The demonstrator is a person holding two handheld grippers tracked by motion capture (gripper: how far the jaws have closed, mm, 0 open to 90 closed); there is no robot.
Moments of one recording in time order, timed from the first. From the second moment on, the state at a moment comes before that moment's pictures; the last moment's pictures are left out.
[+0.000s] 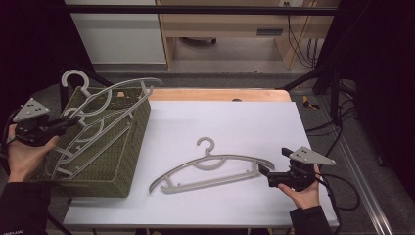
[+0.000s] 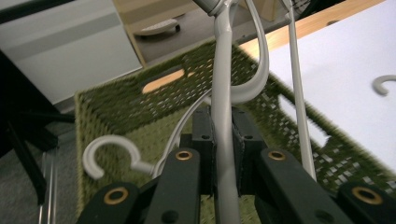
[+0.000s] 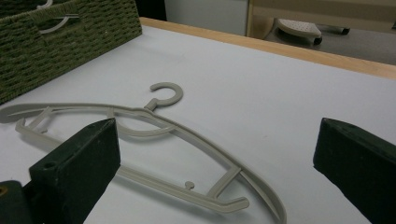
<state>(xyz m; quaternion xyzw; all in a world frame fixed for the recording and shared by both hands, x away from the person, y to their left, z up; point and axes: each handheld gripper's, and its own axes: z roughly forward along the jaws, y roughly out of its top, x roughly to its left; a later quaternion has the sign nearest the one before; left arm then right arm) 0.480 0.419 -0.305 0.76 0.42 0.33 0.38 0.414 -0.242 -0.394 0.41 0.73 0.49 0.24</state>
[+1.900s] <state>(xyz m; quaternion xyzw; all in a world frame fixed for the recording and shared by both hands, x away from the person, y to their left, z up) 0.509 0.447 -0.376 0.77 0.50 0.30 0.26 0.415 -0.240 -0.397 0.41 0.74 0.48 0.23</state>
